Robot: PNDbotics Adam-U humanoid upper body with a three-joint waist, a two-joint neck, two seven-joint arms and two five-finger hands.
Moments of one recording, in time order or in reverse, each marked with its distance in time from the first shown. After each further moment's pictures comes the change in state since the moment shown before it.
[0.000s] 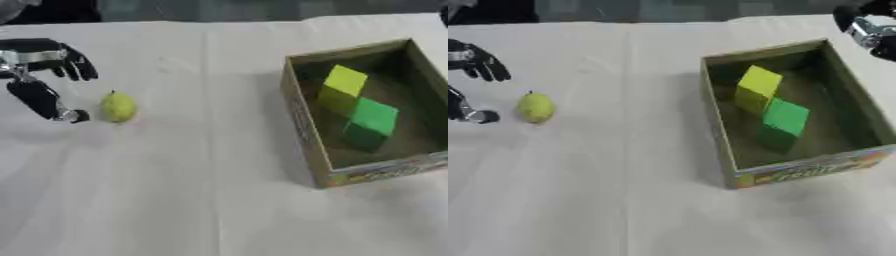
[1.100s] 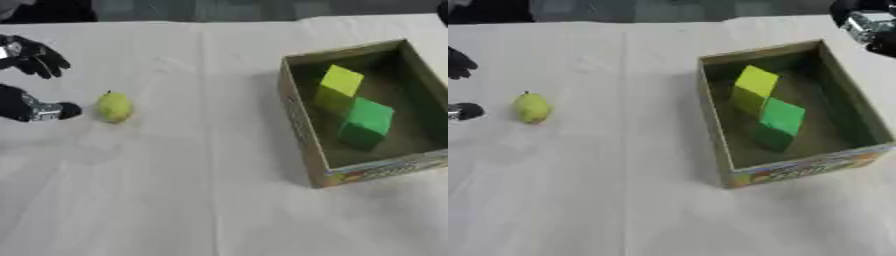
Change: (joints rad) left arm 0.221 0.151 0.150 -0.305 0.243 0.072 0.174; right arm -0.004 -0.009 -0.006 -0.001 -0.001 -0.007 -0.008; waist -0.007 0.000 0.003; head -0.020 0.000
